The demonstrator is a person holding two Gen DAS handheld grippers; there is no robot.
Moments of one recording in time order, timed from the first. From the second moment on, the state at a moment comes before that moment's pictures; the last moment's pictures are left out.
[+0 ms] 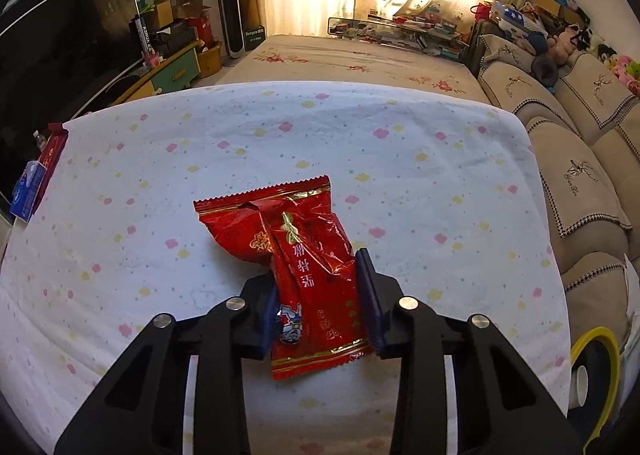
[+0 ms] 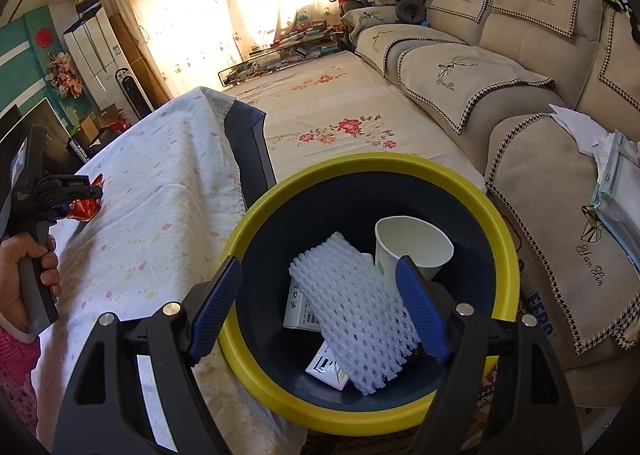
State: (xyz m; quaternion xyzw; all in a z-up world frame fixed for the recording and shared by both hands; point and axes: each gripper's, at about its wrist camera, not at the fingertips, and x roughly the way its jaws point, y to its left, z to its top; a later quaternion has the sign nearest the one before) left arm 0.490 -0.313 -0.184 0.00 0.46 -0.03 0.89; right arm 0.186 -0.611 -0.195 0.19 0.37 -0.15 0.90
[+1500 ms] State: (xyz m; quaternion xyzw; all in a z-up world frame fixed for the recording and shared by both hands) left arm 0.241 -0.570 -0.164 0.17 0.46 -0.37 0.79; right arm 0.033 -0.690 -0.185 0.27 0.29 -0.24 0.89
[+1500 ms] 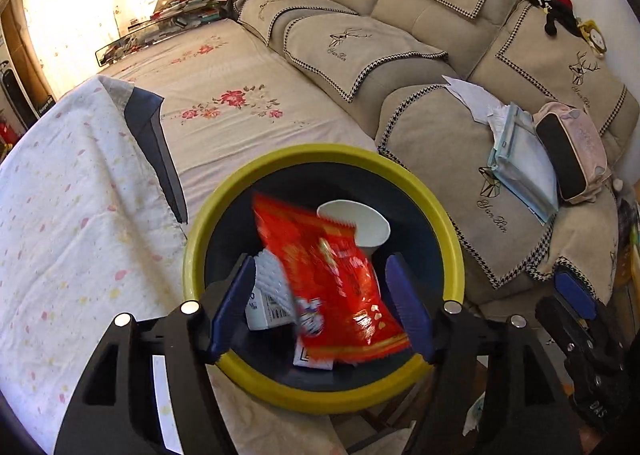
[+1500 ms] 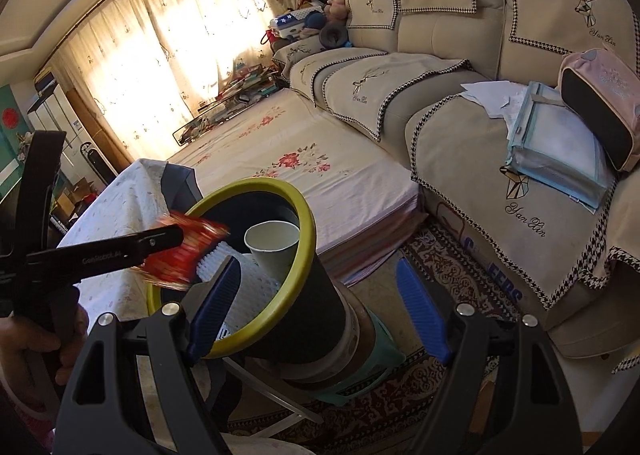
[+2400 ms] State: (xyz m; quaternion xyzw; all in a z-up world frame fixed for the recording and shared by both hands) left arm 0.136 -0.169 -0.033 0.01 0.28 -0.18 0.94; right arm 0.054 -0.507 -0.084 0.09 0.24 -0.08 0.96
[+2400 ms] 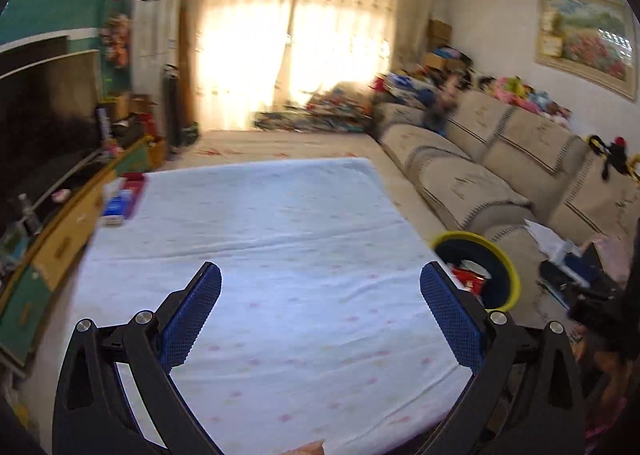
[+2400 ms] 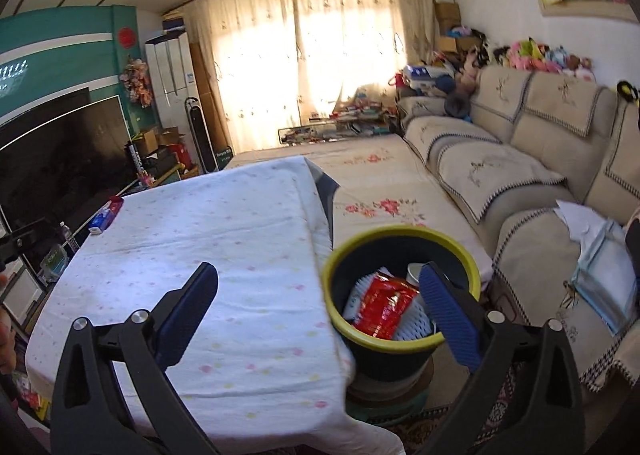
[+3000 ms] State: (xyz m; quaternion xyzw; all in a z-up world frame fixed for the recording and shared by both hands) left arm 0.046 -0.076 -0.019 -0.02 0.23 -0.11 0.97; right arm 0.013 -0.459 -0.052 0.04 0.21 -0.08 0.97
